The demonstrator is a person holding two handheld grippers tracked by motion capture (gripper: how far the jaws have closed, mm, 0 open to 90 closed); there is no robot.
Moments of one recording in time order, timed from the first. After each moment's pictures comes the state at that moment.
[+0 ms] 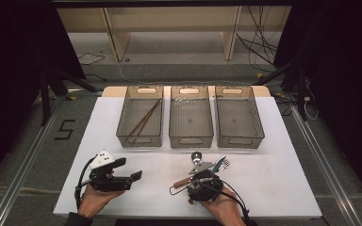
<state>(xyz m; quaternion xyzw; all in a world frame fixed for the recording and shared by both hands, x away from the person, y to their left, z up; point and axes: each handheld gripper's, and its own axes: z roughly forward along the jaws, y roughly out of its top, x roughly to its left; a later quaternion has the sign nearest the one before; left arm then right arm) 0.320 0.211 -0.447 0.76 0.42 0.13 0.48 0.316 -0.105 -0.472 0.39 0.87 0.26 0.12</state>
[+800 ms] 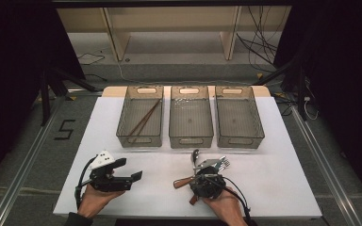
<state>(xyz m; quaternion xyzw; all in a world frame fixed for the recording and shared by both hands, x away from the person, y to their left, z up) 0.321 0.210 -0.448 0.77 0.41 0.13 0.47 0.325 -0.116 -0.475 0.43 0.85 0.28 0.07</state>
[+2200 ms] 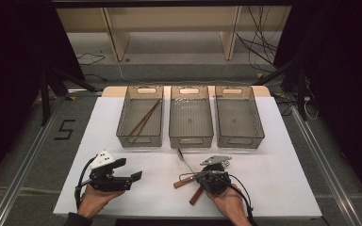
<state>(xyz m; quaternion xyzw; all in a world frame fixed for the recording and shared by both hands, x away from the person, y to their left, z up) 0.321 0.211 -0.447 0.77 0.42 0.13 0.47 0.329 -0.131 -0.467 0.45 0.83 0.33 0.09</state>
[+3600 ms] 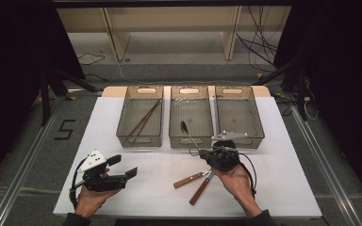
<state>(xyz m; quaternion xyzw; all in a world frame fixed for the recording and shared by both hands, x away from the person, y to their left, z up) 0.316 0.224 -0.443 0.74 0.42 0.15 0.51 0.366 -0.152 -0.411 0.45 0.79 0.41 0.10</state>
